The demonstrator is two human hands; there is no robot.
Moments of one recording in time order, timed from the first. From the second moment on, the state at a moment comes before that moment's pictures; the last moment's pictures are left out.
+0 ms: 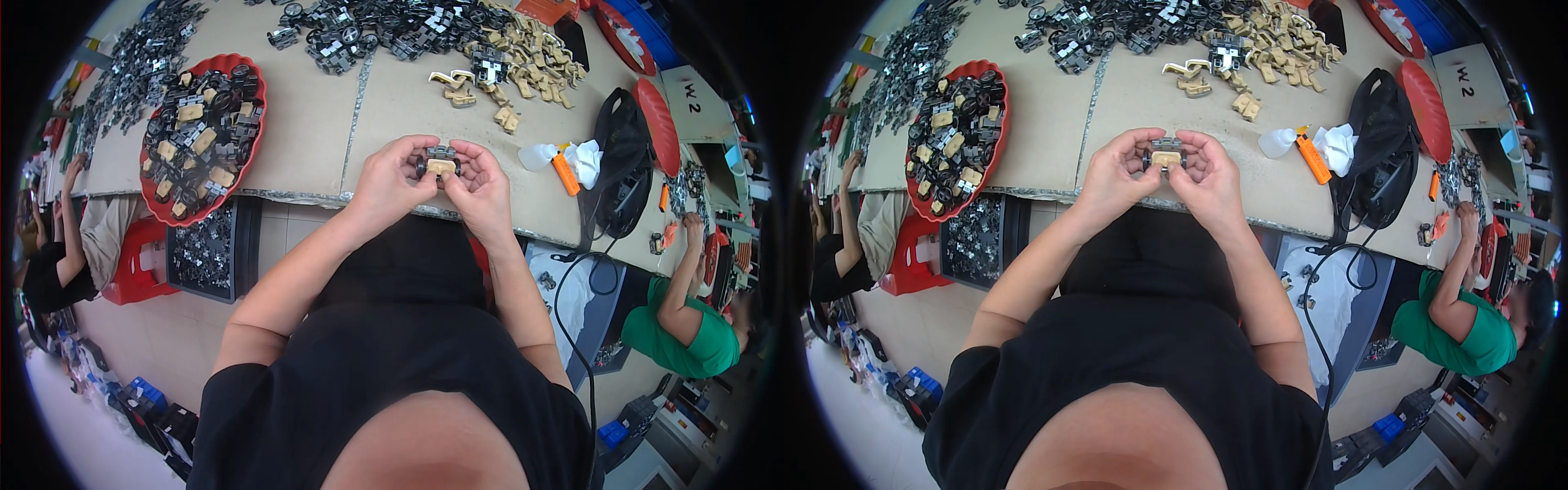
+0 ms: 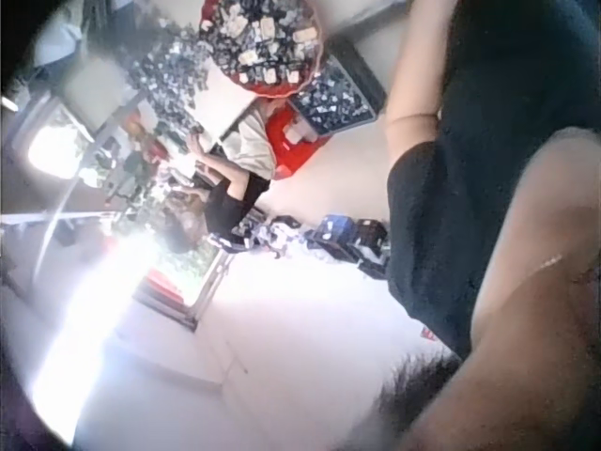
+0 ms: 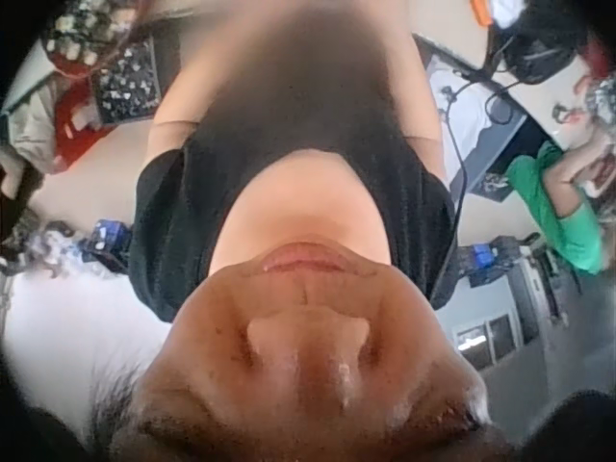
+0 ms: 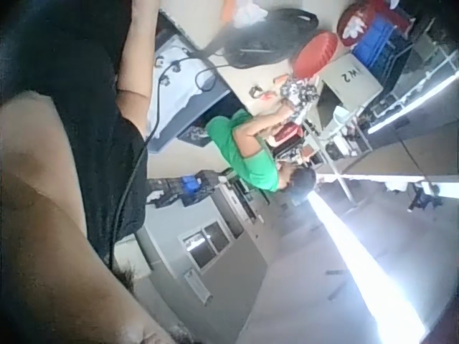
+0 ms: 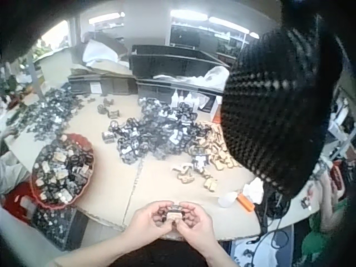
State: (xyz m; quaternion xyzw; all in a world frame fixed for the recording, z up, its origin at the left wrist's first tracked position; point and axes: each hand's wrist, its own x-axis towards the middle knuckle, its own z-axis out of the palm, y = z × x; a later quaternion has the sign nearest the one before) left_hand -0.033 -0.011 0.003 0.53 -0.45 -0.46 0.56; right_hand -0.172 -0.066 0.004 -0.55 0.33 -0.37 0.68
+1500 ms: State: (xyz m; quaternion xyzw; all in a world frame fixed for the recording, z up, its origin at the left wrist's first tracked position) left_hand 0.144 0.034 0.074 0.76 -0.56 0.31 0.10; right_hand -0.174 -0.064 -0.002 -0.57 0.31 -0.39 0.65
